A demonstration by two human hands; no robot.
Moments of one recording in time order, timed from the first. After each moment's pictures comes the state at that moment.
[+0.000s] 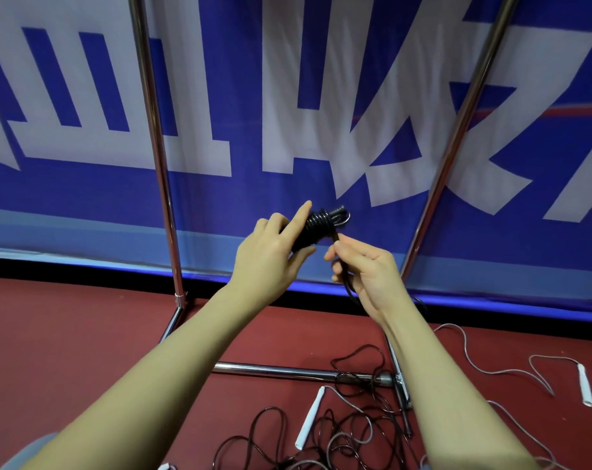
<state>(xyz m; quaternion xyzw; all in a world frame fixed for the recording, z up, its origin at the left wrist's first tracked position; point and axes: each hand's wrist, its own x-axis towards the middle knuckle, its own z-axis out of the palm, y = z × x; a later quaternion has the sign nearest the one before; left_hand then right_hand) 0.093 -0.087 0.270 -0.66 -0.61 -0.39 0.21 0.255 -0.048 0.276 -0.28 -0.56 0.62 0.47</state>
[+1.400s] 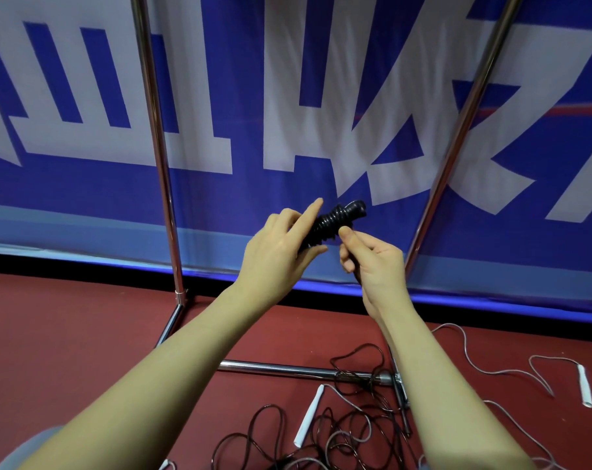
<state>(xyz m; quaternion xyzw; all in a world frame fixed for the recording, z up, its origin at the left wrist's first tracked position) 0.102 -0.086 0.267 -0.68 -0.56 -0.43 0.18 0.250 -0.052 0.283 -0.30 -0.56 0.55 0.54</state>
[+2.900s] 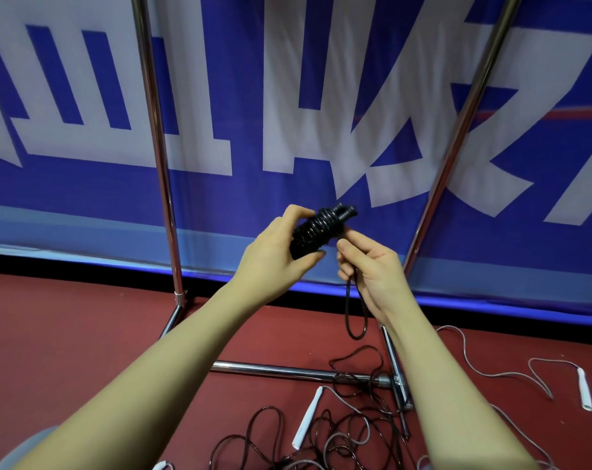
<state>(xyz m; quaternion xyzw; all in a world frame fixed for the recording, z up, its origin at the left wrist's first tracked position) 0.103 -0.097 0.281 -0.66 -0.59 -0.47 -0.03 0.259 -0.041 0.275 -0.25 -0.56 0.63 0.48</state>
